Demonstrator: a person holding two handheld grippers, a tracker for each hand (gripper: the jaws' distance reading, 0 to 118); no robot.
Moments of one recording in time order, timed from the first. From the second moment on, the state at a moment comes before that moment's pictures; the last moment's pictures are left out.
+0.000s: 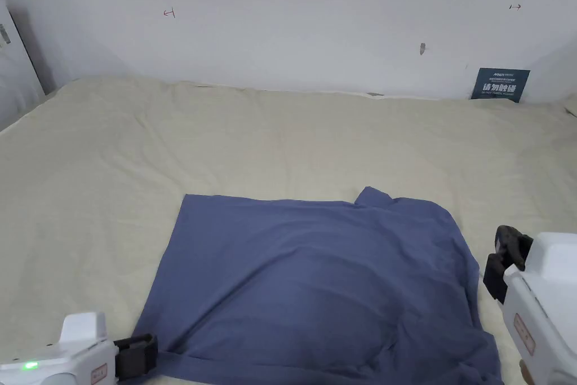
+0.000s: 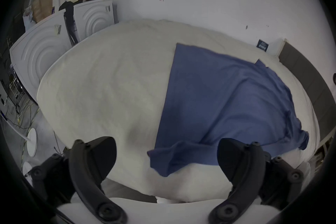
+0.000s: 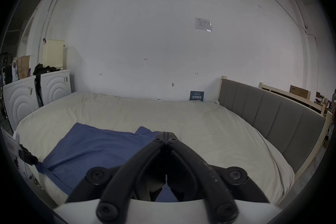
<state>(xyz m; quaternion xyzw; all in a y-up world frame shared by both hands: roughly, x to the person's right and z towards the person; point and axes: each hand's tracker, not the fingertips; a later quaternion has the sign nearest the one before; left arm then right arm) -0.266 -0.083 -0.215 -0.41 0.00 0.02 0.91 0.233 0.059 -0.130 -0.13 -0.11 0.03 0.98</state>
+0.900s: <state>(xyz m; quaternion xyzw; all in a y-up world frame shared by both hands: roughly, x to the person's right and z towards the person) -0.262 -0.084 -0.226 -0.40 -0.03 0.04 0.92 0.263 -0.126 -0.123 -0.43 -0.12 -0.04 0.89</state>
